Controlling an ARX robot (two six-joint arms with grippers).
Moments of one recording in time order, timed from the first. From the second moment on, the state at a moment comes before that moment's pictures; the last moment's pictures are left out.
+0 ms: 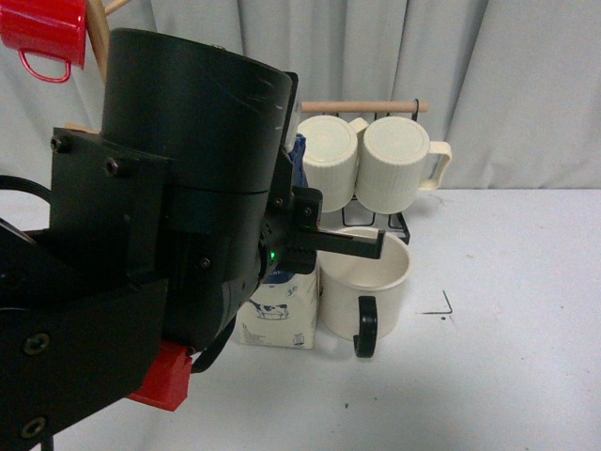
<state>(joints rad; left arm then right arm) -0.58 1.91 0.82 0.73 -0.41 -0.11 0.00 0.00 0.01 0.00 0.00 0.00</state>
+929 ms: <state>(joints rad) -0.49 1.48 0.63 0.81 -0.41 -0.06 0.00 0.00 0.01 0.00 0.00 0.00</state>
